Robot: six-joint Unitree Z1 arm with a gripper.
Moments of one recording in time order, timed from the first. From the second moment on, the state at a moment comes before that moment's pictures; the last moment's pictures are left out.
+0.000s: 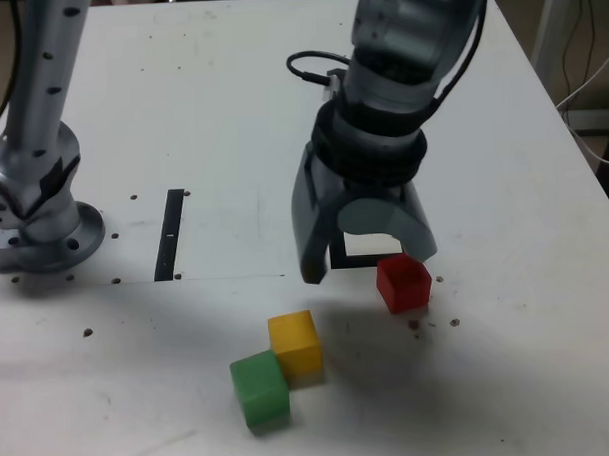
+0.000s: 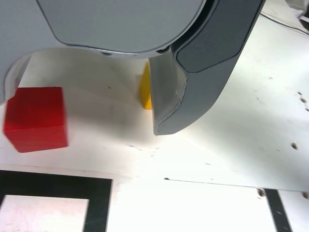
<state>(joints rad) -0.33 2.11 -1.71 1.42 -0.06 -0.40</state>
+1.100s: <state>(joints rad) -0.29 2.31 -1.88 1.41 -0.08 -0.39</state>
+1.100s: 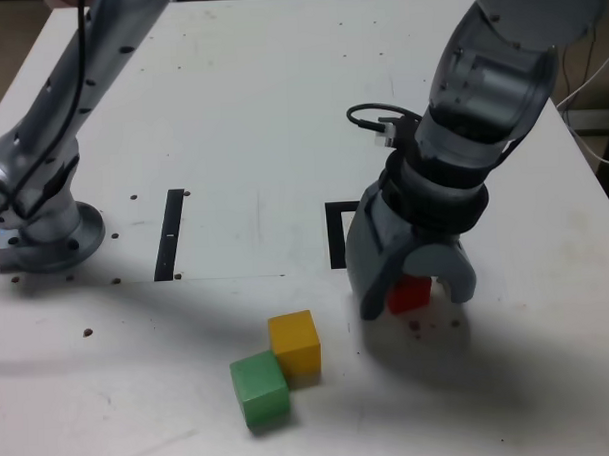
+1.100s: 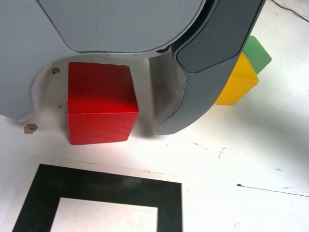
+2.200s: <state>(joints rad) -0.26 2.22 -1.82 1.42 0.00 -0.23</state>
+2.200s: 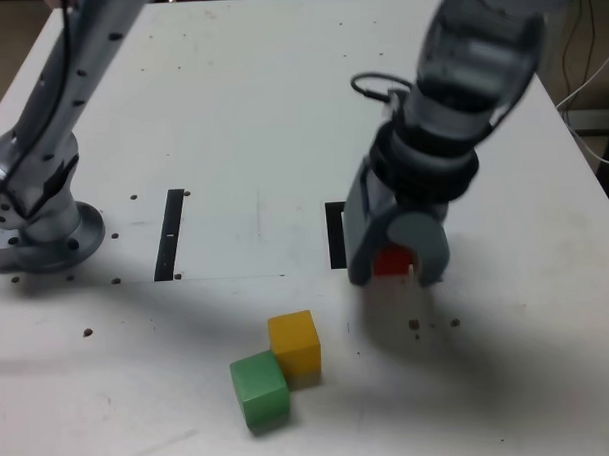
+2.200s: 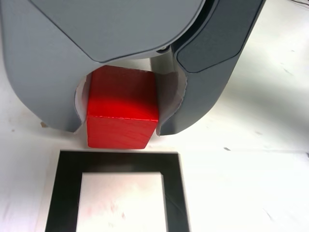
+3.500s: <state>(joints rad) -0.10 2.14 -1.60 1.25 0.01 0.04</state>
